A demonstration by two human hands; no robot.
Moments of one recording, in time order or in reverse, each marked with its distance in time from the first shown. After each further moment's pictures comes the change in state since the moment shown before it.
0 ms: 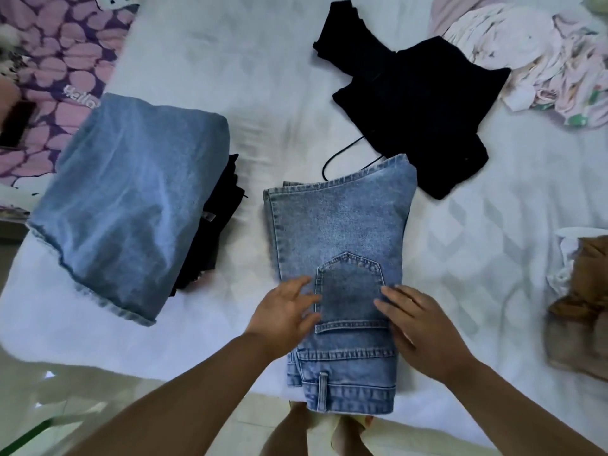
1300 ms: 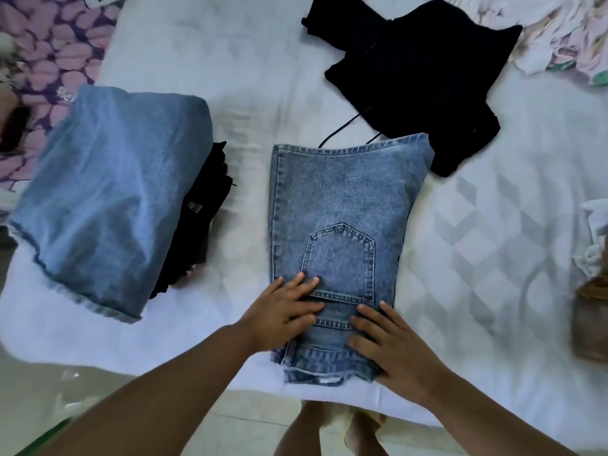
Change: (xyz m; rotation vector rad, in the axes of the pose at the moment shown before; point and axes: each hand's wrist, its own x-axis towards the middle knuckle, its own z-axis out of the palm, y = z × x) left_hand 0.009 -0.031 0.031 0.061 -0.275 0.065; right_hand -0.007 -0.020 0.061 -0.082 -0.050 -0.302
